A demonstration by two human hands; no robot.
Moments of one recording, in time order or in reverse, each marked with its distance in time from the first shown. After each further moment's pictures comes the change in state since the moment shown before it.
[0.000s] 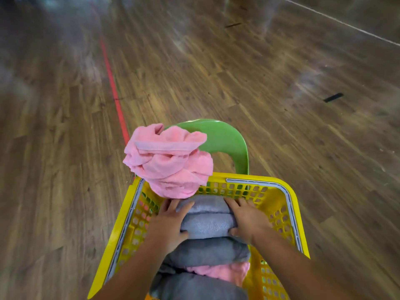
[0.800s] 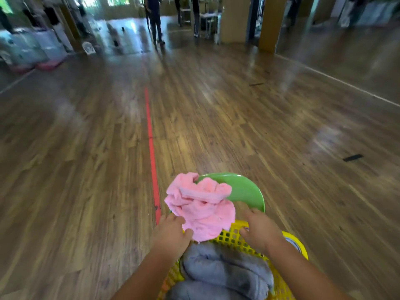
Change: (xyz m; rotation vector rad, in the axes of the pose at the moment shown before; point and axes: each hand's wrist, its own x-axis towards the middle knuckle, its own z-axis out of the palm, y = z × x) left_hand -0.033 -0.027 -0.136 -0.204 0.303 -0.291; right_hand -0.019 -0.059 -0.157 0.031 0.181 -0.091
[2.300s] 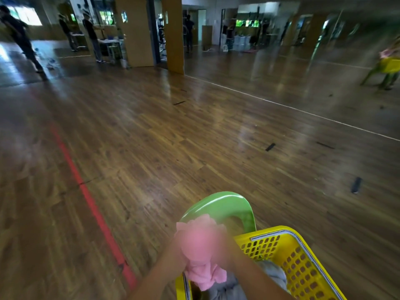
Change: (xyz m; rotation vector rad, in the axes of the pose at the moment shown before) left_hand 0.129 -0.081 -0.010 -0.676 -0.592 0.222; right_hand 0.072 -0.155 0.055 0.649 0.106 0.398
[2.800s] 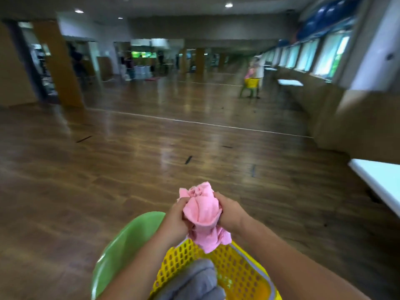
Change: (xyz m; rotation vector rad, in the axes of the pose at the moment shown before) left_hand -0.032 0.250 0.113 -0.047 -0.315 0.595; right_hand -0.180 0.045 -0.205 0.144 0.608 0.085
